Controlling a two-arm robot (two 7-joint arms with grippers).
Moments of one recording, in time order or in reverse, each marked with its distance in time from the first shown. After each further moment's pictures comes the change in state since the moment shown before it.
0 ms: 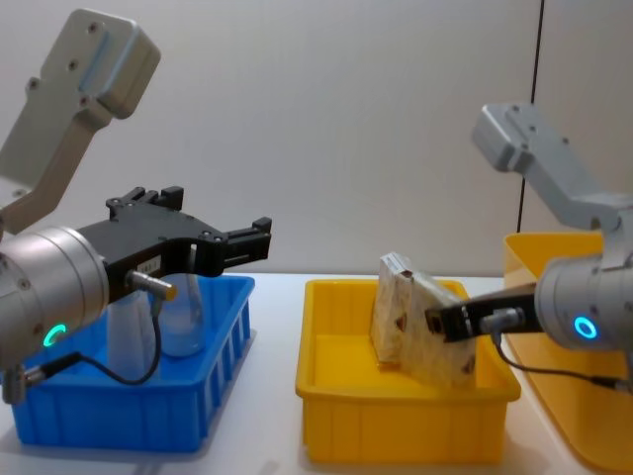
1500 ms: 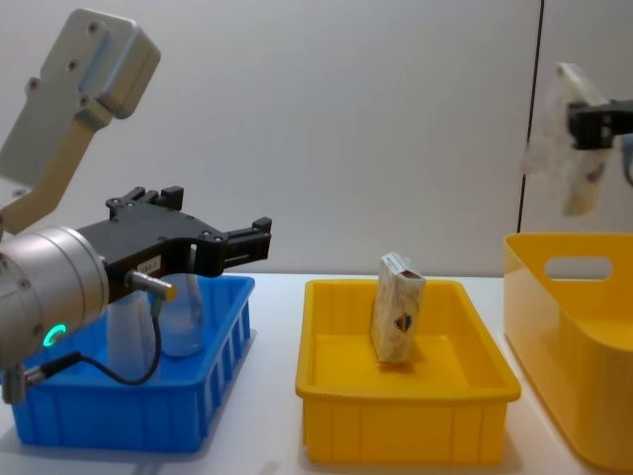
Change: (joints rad) left arm 0.000 0.000 0.000 0.000 0.000 0.000 0.000; right arm -0.132 -0.006 0.181 -0.293 -0.064 -0.225 -0.186
